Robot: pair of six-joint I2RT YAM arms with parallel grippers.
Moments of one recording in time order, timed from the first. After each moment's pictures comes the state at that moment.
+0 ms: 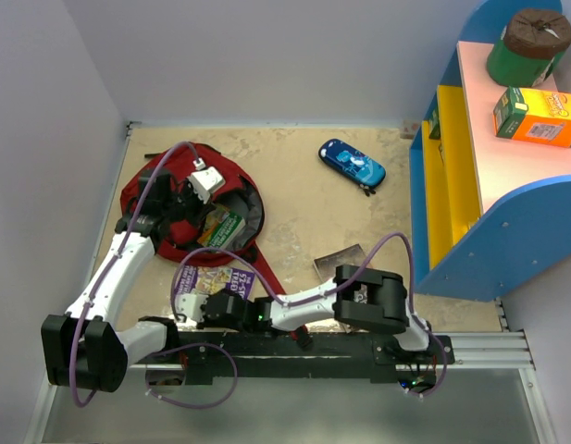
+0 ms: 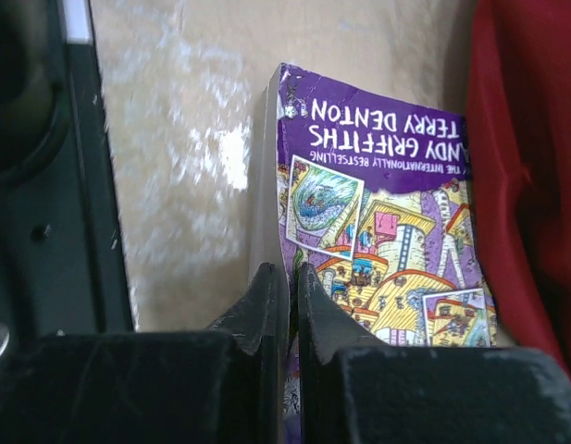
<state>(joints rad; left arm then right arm) -0.11 1.13 0.86 -0.33 0.52 0.52 1.45 2.10 1.24 0.35 0.22 -0.24</state>
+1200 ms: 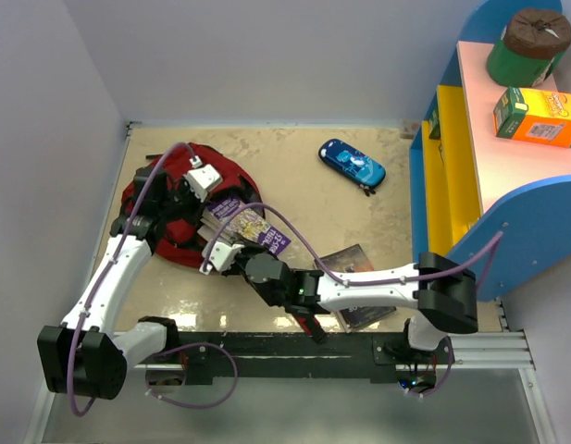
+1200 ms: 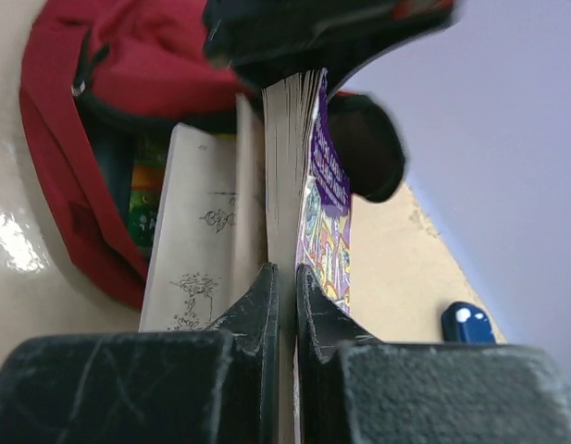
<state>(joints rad) -0.11 1.10 0.88 -0.37 0.49 0.52 1.39 1.60 1.06 0.42 0.69 -0.53</state>
